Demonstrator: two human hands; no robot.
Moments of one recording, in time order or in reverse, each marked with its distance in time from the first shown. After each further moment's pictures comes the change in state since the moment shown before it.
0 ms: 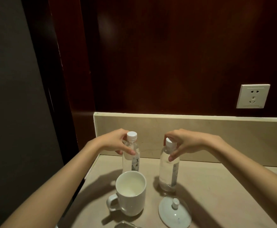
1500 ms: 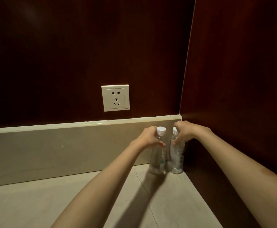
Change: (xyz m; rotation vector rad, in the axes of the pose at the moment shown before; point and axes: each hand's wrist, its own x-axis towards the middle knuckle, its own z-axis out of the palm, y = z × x) left_hand 0.311 0.354 0.306 -0.013 0.040 0.198; right_hand -0.230 0.366 -0.086 0.046 0.107 0.726
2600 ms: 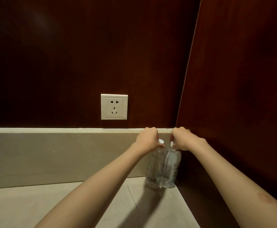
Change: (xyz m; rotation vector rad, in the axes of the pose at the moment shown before) left_hand 0.005 0.035 -0.010 0.241 0.214 0.084; right_hand -0.007 -0.007 -0.010 -0.197 0.235 -0.032
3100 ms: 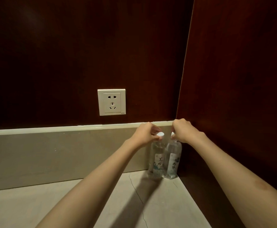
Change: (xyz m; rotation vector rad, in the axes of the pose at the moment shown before) left_hand 0.002 -0.025 0.002 -0.270 -0.052 0.153; right_hand -0.003 -0.006 0.007 0.097 0.108 0.069
